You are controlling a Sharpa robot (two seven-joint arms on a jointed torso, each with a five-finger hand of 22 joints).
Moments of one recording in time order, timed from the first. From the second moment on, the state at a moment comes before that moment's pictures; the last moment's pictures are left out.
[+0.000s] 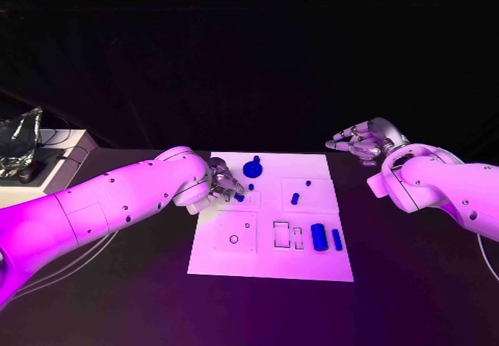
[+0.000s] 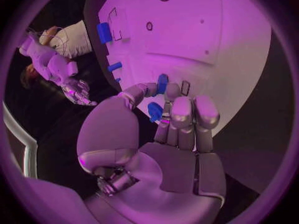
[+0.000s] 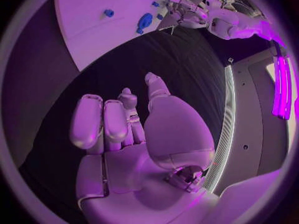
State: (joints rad) left arm 1.25 -0.59 0.06 1.25 -0.98 0.01 -0.57; left_hand 1.07 -0.17 0.60 -0.05 0.61 1.00 0.08 0.34 0.97 1.19 -0.01 0.81 0.73 1.42 -0.11 1.16 1.03 0.09 1.25 -0.11 1.30 1.18; right arm 1.36 -0.86 -0.10 1.42 -0.83 -0.61 -0.13; right_hand 1.22 -0.05 -0.12 0.04 0.50 1.03 0.12 0.08 0.21 1.17 0.03 0.96 1.12 1.44 -0.04 1.23 1.07 0.08 1.47 -0.05 1.14 1.31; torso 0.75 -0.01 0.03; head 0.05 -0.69
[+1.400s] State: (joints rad) left arm 1.25 -0.60 0.06 1.27 -1.02 0.01 -0.58; left_hand 1.11 -0.13 0.38 -0.06 0.60 1.04 0.06 0.32 0.95 1.22 -0.03 0.80 0.75 1.42 -0.11 1.18 1.03 0.08 1.27 -0.11 1.27 1.23; right arm 1.36 -0.86 -0.10 1.42 -0.82 -0.61 -0.12; right_hand 1.21 -0.05 -0.12 0.03 0.50 1.03 0.12 0.08 0.21 1.17 0.03 0.96 1.12 1.44 -0.04 1.23 1.07 0.08 1.47 -0.05 1.13 1.31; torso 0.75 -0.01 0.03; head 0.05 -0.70
